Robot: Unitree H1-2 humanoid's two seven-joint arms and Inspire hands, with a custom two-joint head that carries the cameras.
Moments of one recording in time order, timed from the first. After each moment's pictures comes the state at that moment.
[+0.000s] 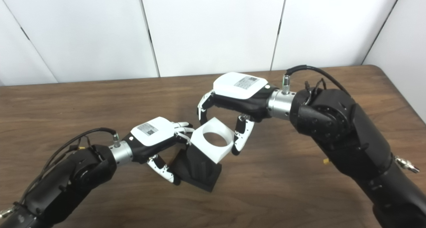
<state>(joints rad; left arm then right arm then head) -0.48 0.44 -0.66 0.07 0.72 -0.24 -0.36 -0.54 -0.58 0.32 -0.52 -0.50 0.15 0.85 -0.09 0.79</state>
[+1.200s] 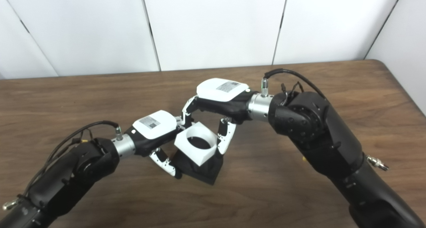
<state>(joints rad) -0.48 0.44 -0.66 0.05 0.72 -0.23 -0.37 -0.54 -0.47 0.36 -0.45 -0.54 0.16 0.85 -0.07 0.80</state>
